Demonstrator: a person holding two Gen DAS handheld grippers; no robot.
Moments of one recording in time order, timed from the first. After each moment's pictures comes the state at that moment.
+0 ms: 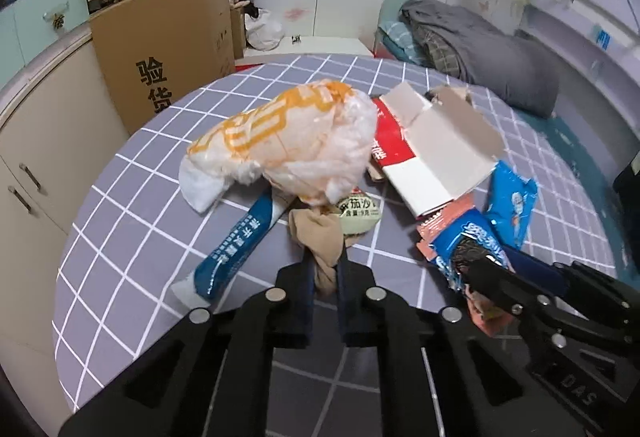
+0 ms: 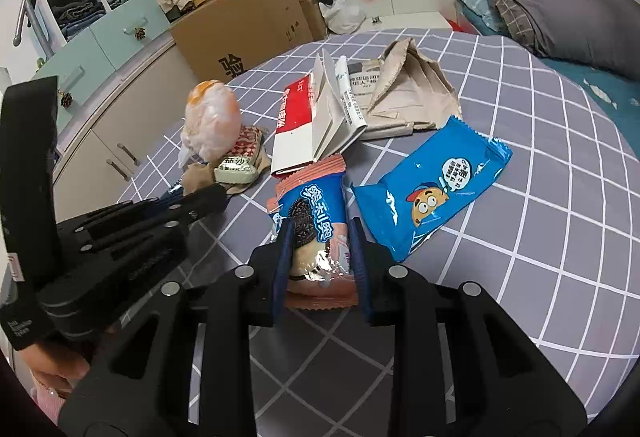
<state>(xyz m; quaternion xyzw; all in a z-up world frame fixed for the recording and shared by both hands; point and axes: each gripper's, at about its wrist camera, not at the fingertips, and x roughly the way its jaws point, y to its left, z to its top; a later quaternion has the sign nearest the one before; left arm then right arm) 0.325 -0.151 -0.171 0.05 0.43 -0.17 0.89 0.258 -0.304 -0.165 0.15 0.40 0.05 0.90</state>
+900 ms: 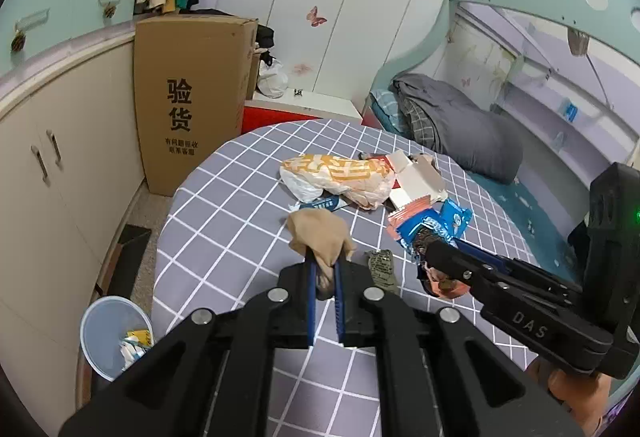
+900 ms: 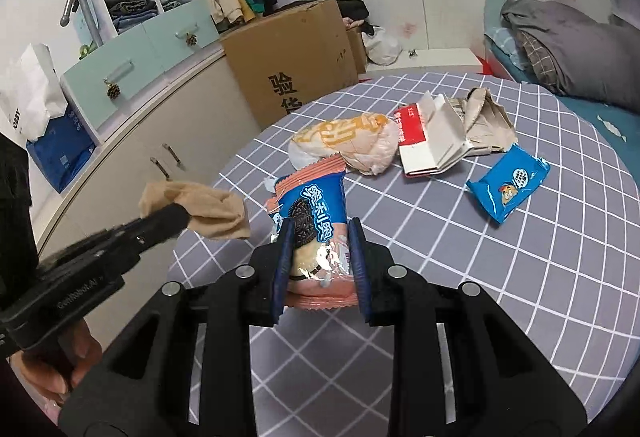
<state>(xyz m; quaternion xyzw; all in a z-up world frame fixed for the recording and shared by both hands) 0.233 -0.025 -0.111 -0.06 0.35 -0.20 0.91 0.207 -0.215 -0.109 0.13 0.35 0.09 0.92</state>
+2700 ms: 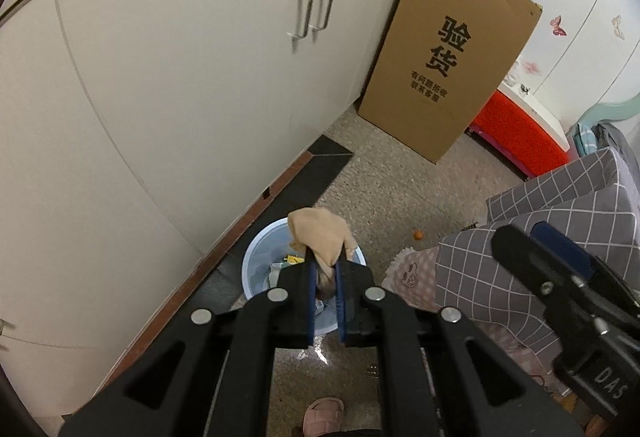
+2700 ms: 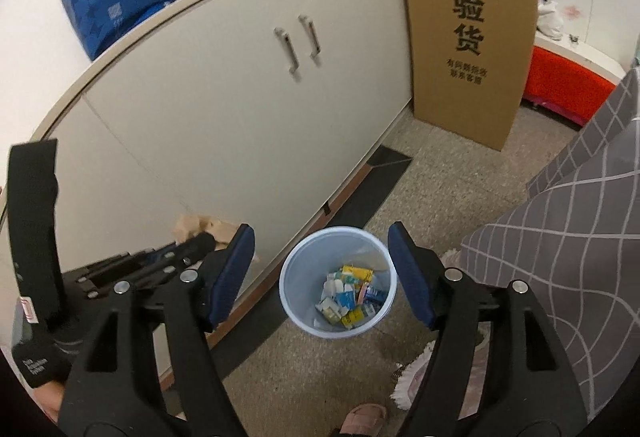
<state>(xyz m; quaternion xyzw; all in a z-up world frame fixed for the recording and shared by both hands) 0.291 0.327 -0.271 -0.16 0.46 0.11 0.87 0.317 0.156 -0.229 0.02 0.42 0.26 0.87</state>
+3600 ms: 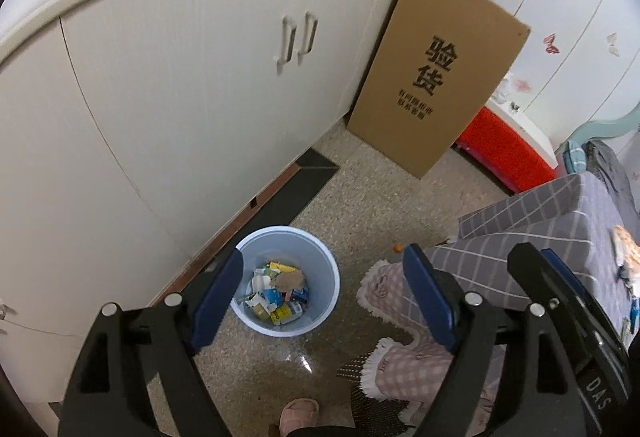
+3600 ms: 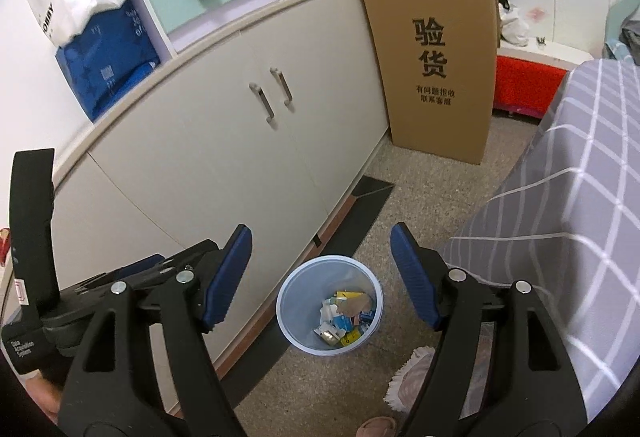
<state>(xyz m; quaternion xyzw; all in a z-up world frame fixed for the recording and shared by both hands) 0.281 0.295 -0.215 -0.17 0.44 0.11 0.88 0.301 0.106 -0.186 0.08 0.38 0.23 0.89</state>
